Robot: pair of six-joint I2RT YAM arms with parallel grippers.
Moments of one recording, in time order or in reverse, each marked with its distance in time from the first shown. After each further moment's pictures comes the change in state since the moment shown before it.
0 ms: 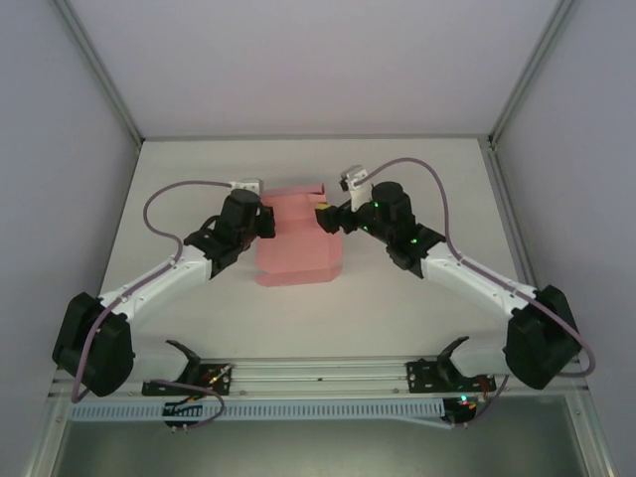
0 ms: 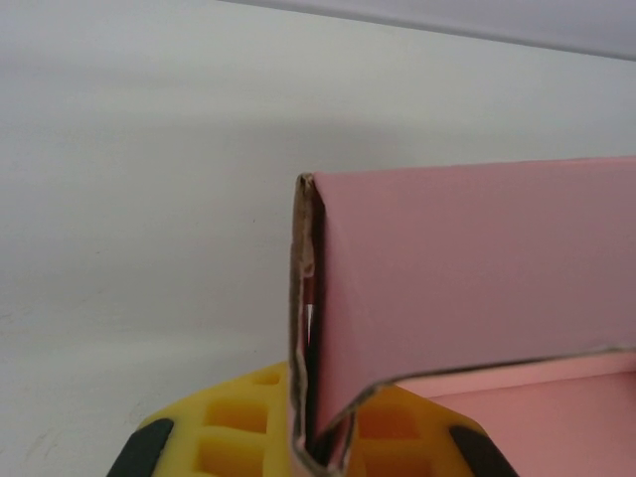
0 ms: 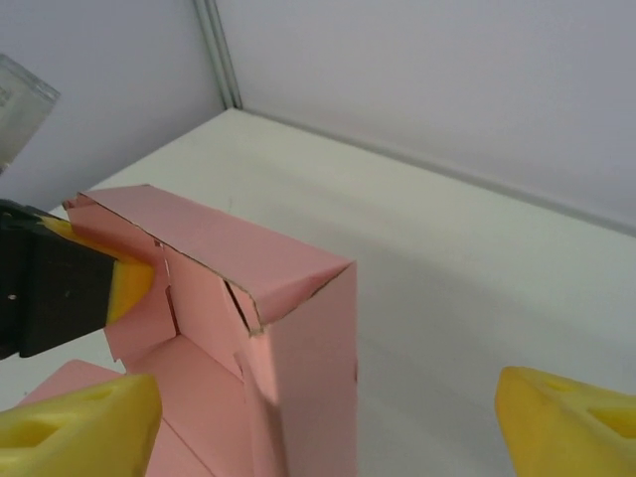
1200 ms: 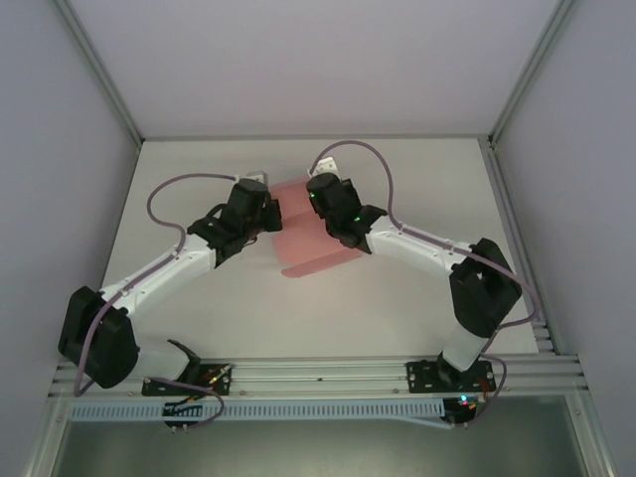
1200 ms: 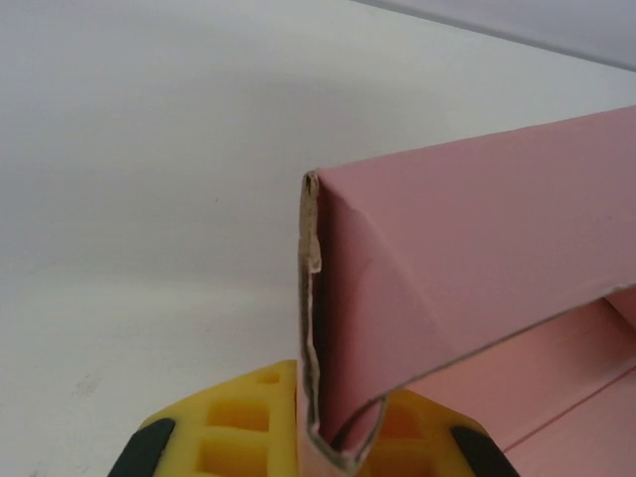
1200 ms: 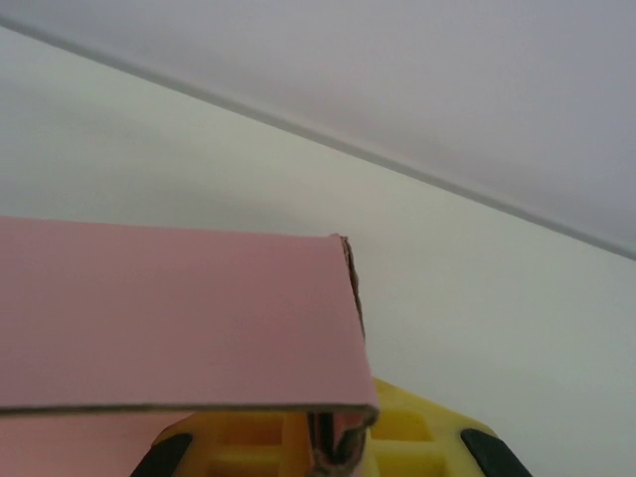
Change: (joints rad) left arm -0.018 0.050 0.143 -0.159 0.024 -0.126; right arm 0.153 0.369 0.355 -0.264 0.792 -0.003
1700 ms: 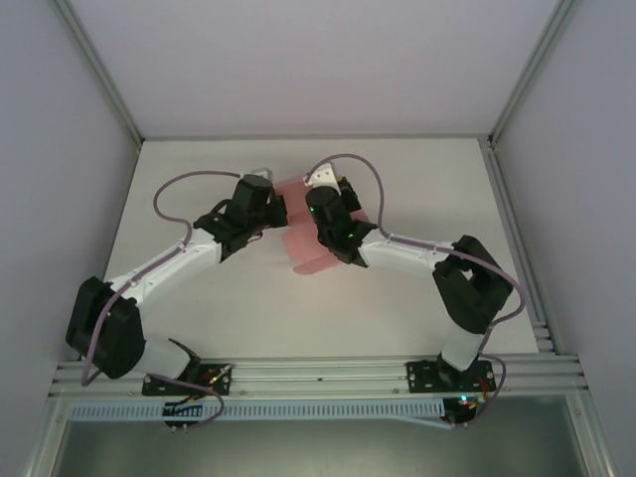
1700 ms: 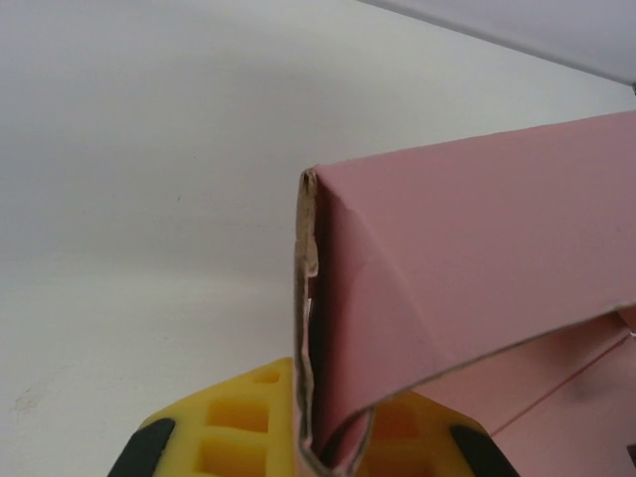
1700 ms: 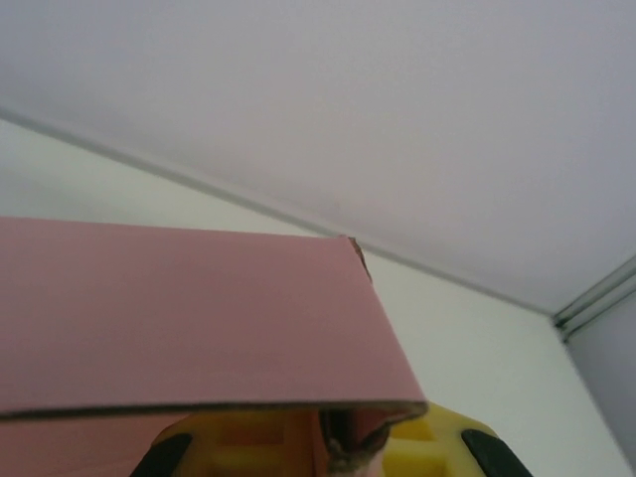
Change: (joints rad) left arm 0.001 0.058 0.032 0.038 0.050 -0.042; right arm 0.033 0.055 -0.141 0.475 0.252 -0.277
